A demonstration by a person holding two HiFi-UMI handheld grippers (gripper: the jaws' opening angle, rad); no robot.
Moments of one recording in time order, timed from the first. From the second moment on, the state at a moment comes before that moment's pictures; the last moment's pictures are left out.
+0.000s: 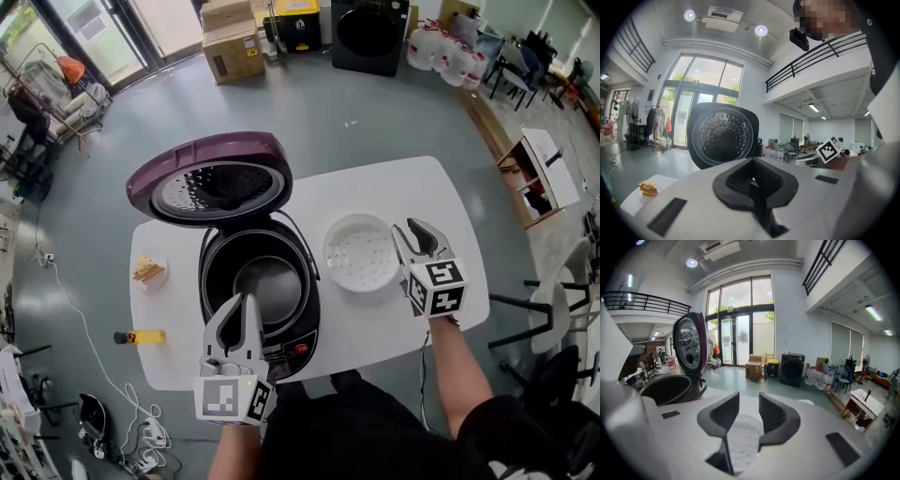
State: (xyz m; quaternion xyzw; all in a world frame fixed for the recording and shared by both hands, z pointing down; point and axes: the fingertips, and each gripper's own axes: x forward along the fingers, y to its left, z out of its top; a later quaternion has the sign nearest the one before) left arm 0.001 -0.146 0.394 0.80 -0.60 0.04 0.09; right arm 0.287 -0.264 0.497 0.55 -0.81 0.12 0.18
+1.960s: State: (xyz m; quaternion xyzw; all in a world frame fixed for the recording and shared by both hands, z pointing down) left arm -0.159 -0.155 0.458 0.78 -0.60 0.06 0.16; right arm 0.049 -0.242 0.556 0.41 -0.80 0.06 0.43
